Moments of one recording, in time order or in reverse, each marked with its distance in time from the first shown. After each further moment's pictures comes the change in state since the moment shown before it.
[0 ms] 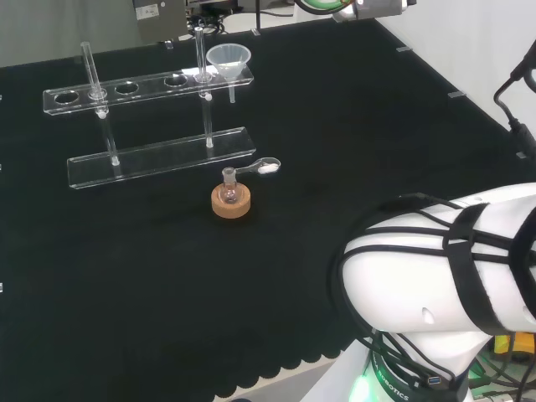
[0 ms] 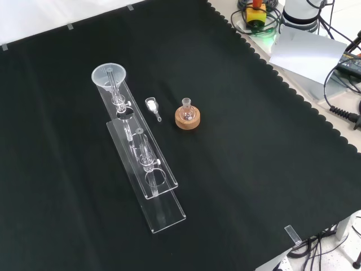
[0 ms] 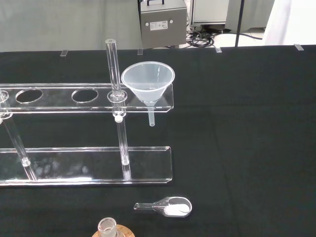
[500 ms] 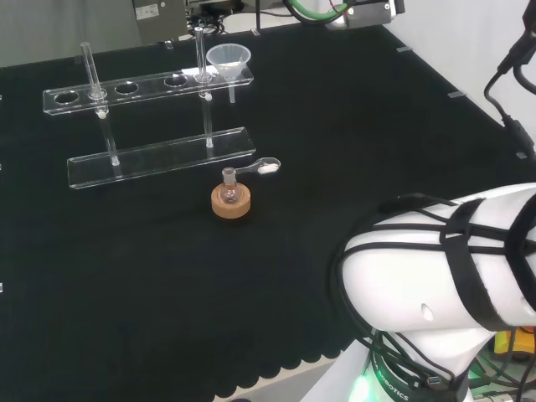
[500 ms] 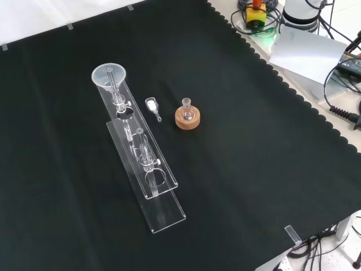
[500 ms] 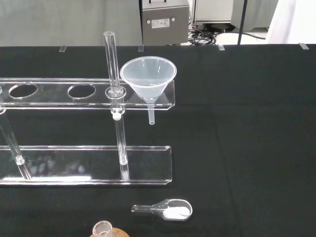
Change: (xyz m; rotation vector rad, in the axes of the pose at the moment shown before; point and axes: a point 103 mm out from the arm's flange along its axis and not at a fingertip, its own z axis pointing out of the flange) arm 0.002 0.019 0.018 0.001 -0.010 -0.008
